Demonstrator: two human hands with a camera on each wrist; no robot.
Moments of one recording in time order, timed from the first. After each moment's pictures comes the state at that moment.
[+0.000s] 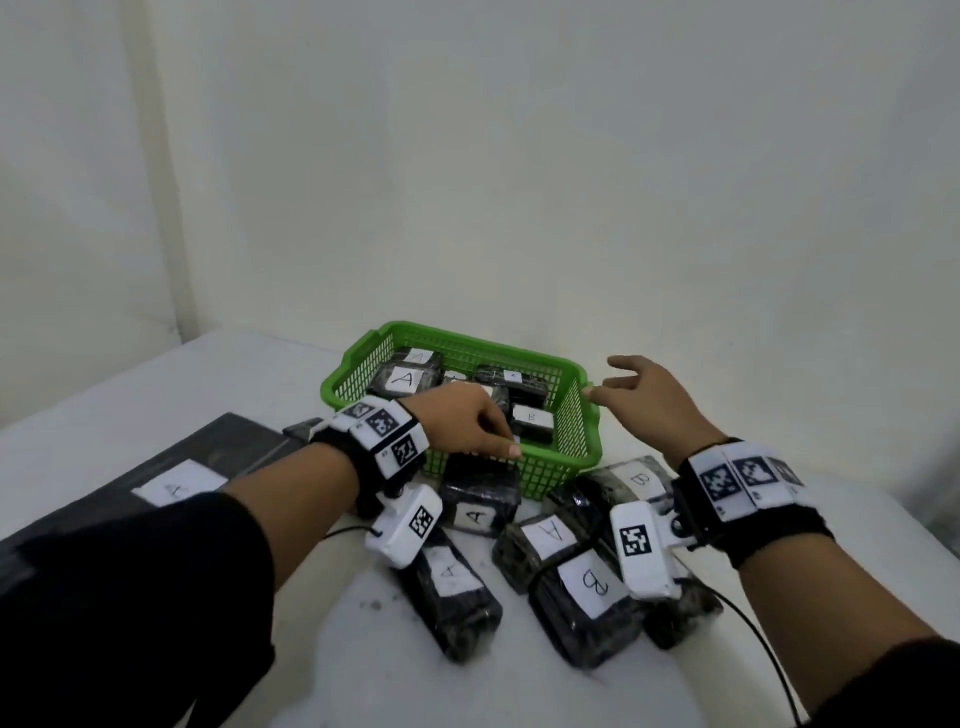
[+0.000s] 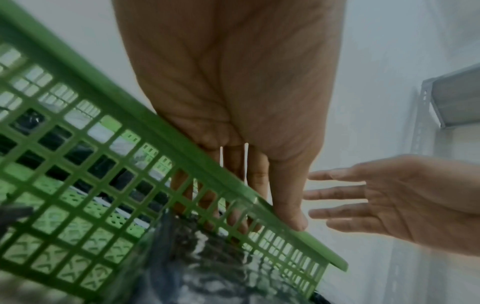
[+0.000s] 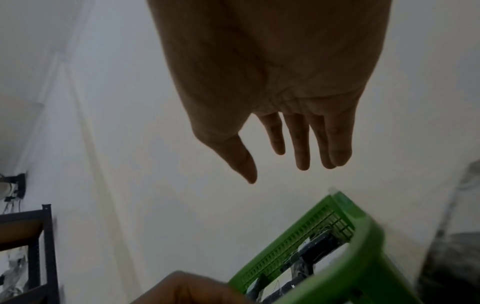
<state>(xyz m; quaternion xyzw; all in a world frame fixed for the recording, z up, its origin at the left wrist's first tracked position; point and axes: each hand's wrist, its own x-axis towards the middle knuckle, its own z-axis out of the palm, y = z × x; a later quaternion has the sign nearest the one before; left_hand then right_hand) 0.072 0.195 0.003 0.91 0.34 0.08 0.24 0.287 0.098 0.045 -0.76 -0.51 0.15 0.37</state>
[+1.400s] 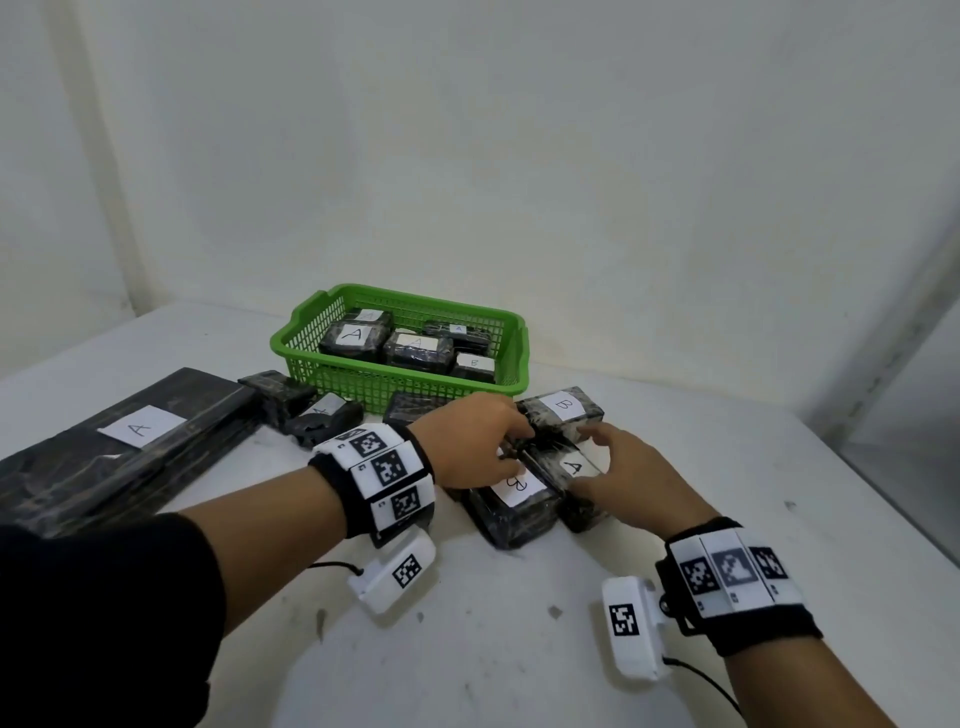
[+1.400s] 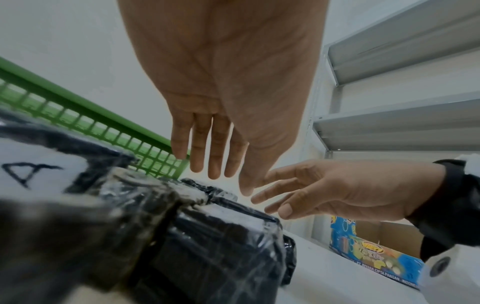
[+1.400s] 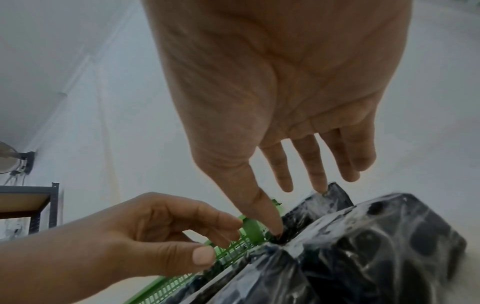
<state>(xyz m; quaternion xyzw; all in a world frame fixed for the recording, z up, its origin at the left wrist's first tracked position) 0.122 0.070 -0.023 0.96 0.25 0.12 0.11 0.301 -0.054 -0.015 -0.80 -0.55 0.16 0.20</state>
